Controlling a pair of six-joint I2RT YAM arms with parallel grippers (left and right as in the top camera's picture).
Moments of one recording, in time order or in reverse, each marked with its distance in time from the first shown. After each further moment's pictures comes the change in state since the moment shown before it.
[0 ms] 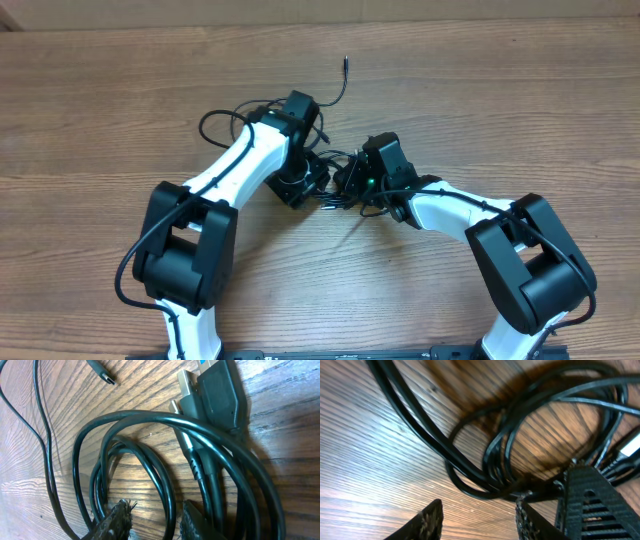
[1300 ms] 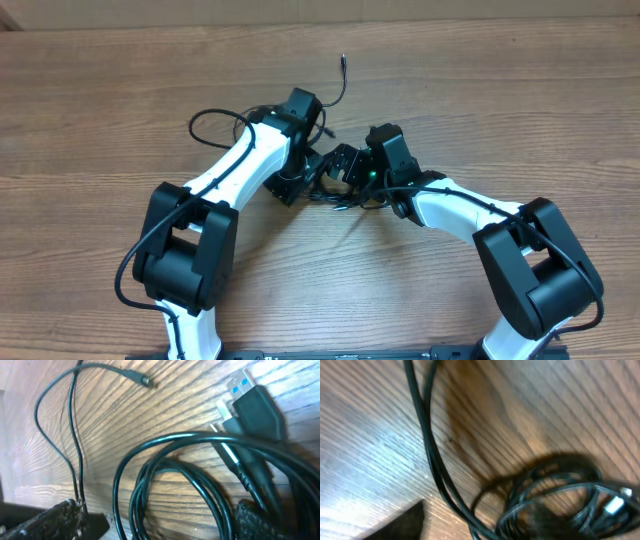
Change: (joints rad) left arm -0.001 -0.004 0.000 0.049 -0.174 -0.126; right arm -0.008 -0.027 0.019 0.014 0.003 -0.005
